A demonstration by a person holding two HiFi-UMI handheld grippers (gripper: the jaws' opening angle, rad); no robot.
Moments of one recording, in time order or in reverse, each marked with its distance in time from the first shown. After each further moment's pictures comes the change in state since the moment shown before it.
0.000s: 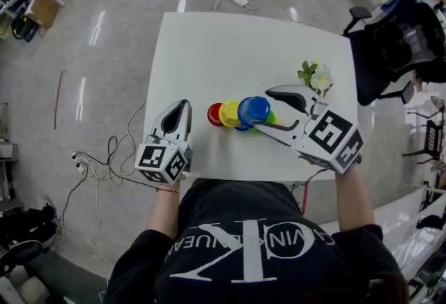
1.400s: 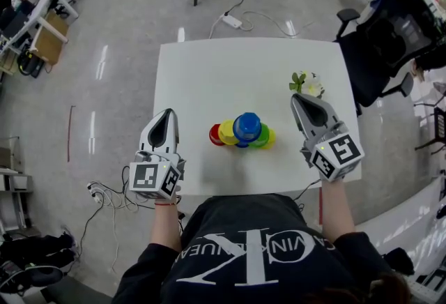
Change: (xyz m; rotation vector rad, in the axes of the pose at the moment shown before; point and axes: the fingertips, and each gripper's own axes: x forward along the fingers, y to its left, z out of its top) left arm -0.008 -0.009 0.088 0.229 -0.133 0.034; right arm -0.082 -0.082 -0.044 0.257 -0.531 -0.570
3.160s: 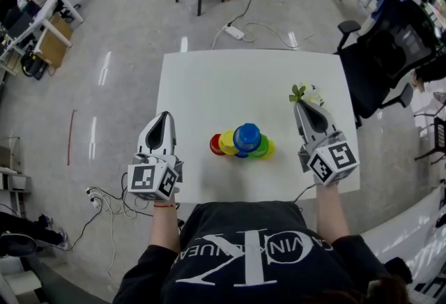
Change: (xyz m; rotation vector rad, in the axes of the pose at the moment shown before) left arm 0.006 0.014 0.011 -0.014 -0.041 0.053; right arm 0.002 -0.025 -0.004 0.073 -0.102 -0.072
